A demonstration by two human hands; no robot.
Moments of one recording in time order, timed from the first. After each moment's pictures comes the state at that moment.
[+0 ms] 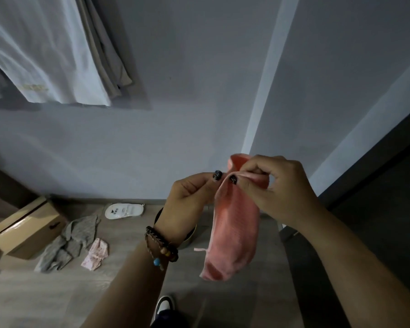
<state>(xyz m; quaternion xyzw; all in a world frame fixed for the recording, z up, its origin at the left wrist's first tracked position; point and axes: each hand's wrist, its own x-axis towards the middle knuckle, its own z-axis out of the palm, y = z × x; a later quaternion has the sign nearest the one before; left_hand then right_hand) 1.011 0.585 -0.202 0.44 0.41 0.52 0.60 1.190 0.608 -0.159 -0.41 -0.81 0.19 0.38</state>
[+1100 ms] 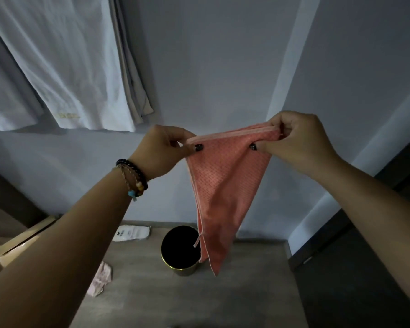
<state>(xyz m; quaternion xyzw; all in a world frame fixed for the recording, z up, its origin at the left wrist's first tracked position) 0.910 0.655 -0.105 0.72 0.54 0.37 0.24 1.169 0.668 -0.081 -0.52 -0.72 0.19 0.42</state>
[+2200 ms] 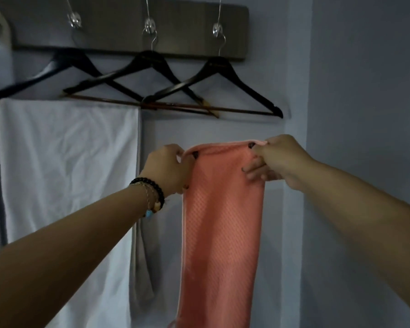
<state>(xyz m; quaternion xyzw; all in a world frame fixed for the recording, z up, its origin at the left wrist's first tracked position) 0.839 0.808 0.157 0.70 0.51 0.50 0.02 1.052 0.784 0.184 -0.53 -0.60 0.25 0.55</state>
